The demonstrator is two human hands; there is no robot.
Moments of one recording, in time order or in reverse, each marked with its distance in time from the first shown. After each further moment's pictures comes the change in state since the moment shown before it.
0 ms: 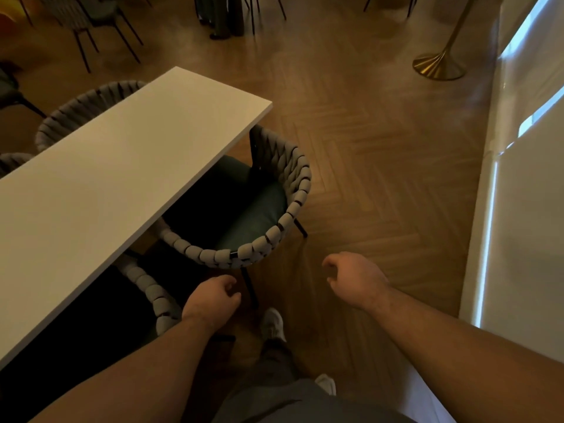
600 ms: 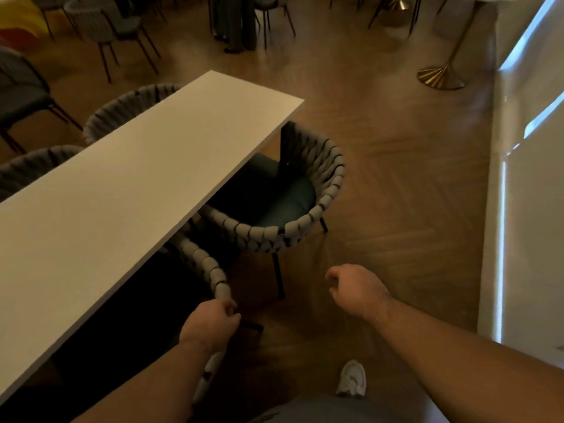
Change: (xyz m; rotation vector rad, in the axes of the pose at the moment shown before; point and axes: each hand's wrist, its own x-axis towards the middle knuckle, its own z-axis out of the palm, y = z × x) left_hand -0.094 -0.175 -0.015 0.041 -0.048 -0.027; right_hand -0.076 -0.135 0.100 -0.010 -0.025 0.056
